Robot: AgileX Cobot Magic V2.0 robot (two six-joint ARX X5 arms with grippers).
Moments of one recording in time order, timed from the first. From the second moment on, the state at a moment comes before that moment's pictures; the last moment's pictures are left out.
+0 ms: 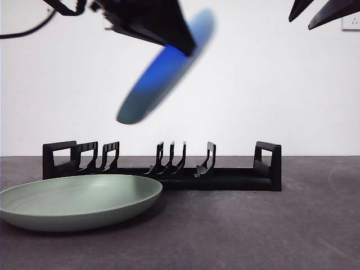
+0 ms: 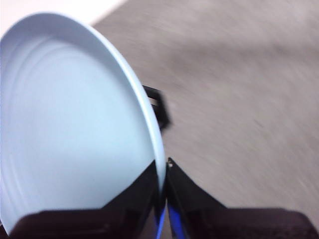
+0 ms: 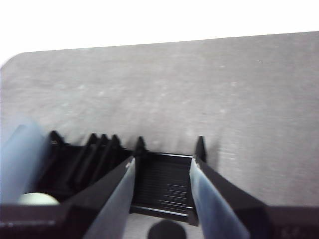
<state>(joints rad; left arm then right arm) -0.92 1.19 0.80 0.03 -0.17 0.14 0.27 1.11 1.06 -0.38 -0.08 0.16</state>
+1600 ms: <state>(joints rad) -0.17 1.48 0.92 0.07 0.62 -0.17 0.27 1.11 1.06 -0.40 -0.08 0.18</state>
